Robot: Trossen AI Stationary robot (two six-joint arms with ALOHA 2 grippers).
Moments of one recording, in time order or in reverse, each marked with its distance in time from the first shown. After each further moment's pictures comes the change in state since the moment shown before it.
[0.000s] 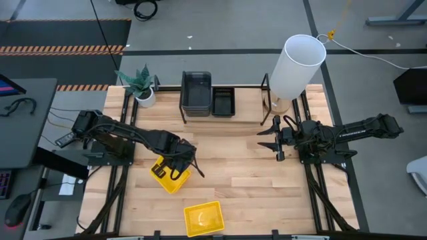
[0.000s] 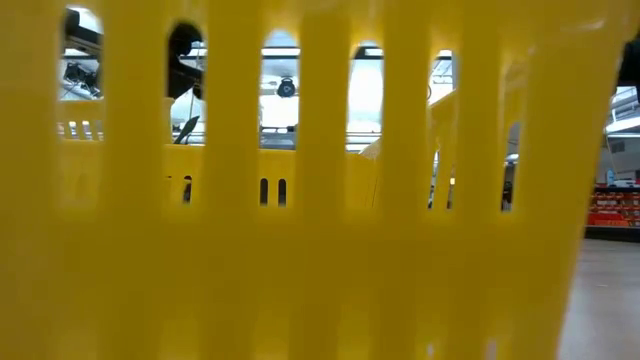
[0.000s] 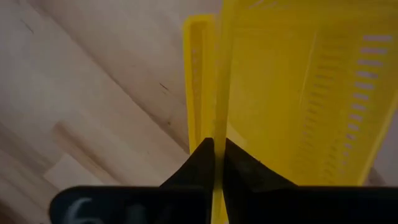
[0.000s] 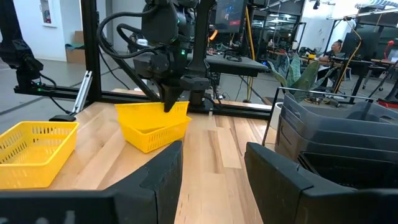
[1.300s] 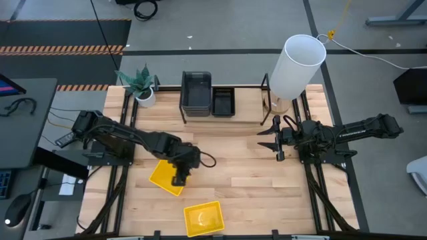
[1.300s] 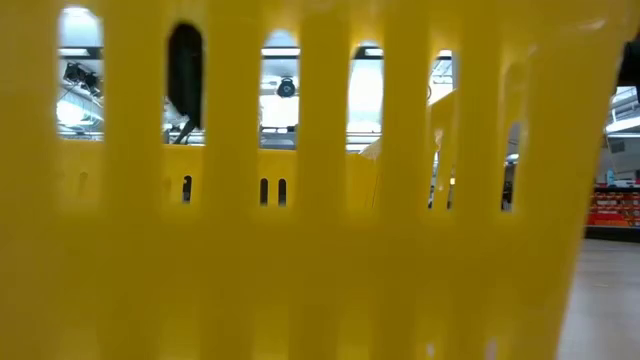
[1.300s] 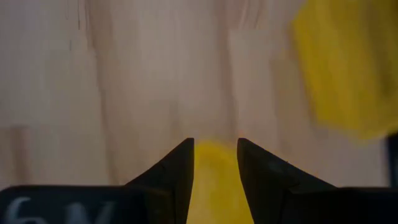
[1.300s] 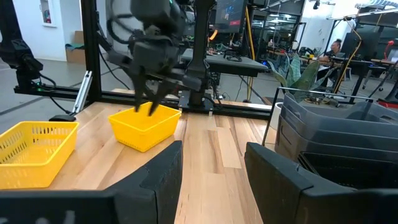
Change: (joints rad) left arm -0.029 0.000 -0.001 0.287 0.079 -0.692; right arm 0.000 0.000 0.000 0.000 0.000 0.000
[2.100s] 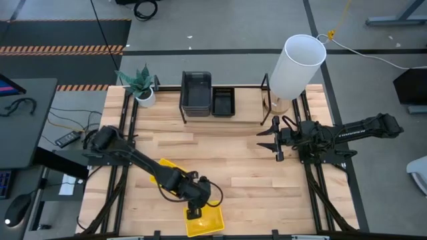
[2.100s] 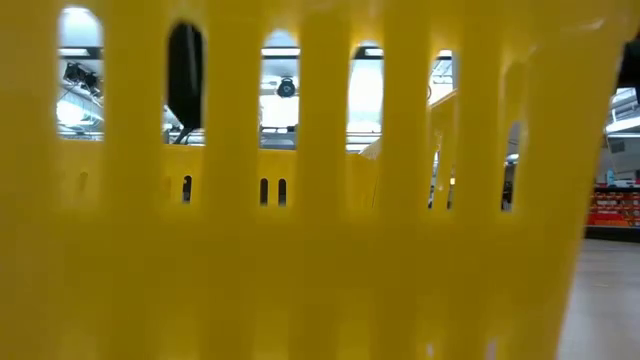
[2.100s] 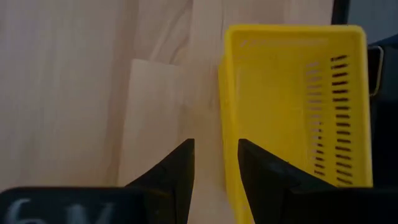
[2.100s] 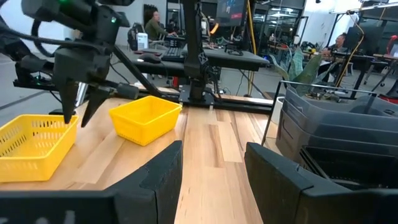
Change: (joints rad) left arm -0.282 0.303 0.238 0.118 -0.150 -0.507; right arm 0.000 0.021 0.001 -0.006 0.000 -0.001
